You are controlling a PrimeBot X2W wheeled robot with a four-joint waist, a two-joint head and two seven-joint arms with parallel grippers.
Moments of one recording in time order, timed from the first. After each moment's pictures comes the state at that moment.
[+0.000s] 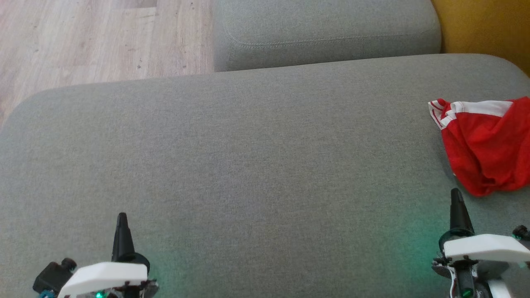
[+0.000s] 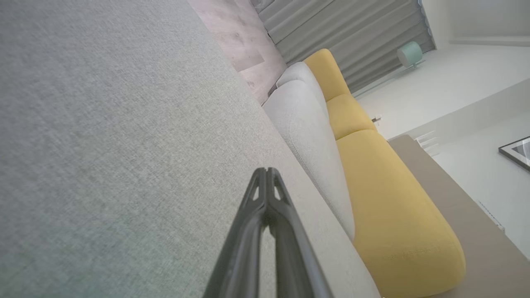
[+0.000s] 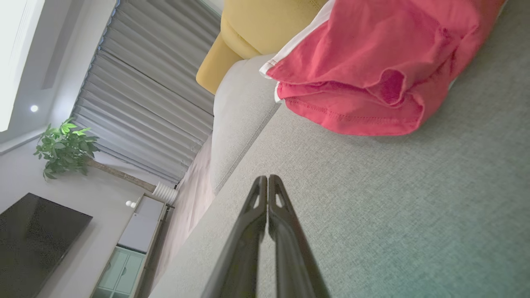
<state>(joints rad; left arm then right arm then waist) 0.01 0.05 -0.06 0.29 -1.10 -0.12 -0.06 -0.01 -0.05 -0.08 0.32 0.95 0.12 -0.04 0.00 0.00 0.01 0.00</state>
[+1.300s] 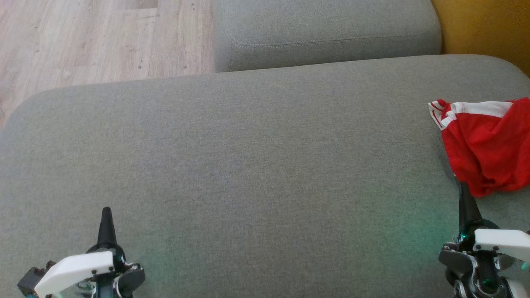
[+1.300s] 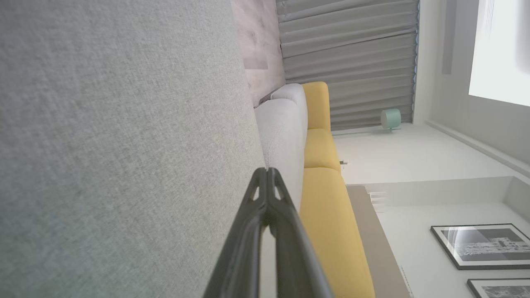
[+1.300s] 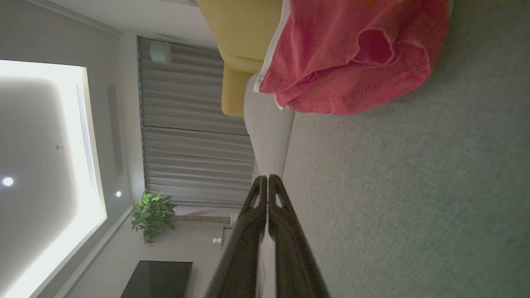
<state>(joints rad) -0.04 0.05 0.03 0.28 -1.49 -0.12 0.05 -0.04 -0.05 -0.12 0.29 1.43 0.12 0.07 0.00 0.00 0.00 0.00</state>
